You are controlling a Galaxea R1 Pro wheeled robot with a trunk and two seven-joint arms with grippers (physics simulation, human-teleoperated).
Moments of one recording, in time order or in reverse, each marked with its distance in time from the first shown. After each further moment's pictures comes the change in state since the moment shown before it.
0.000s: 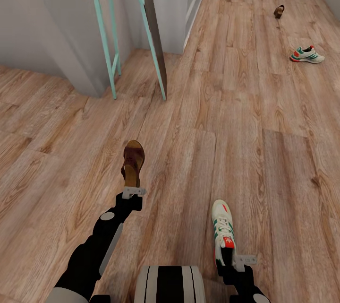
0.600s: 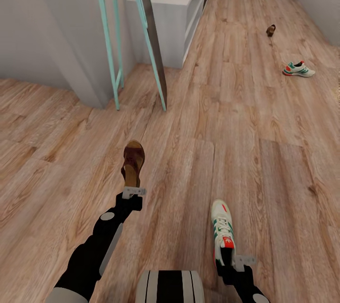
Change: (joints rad) left arm 0.000 -0.001 0.000 0.000 0.000 0.000 -0.001; right arm 0.000 0.000 0.005 0.000 0.000 0.000 0.000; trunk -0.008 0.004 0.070
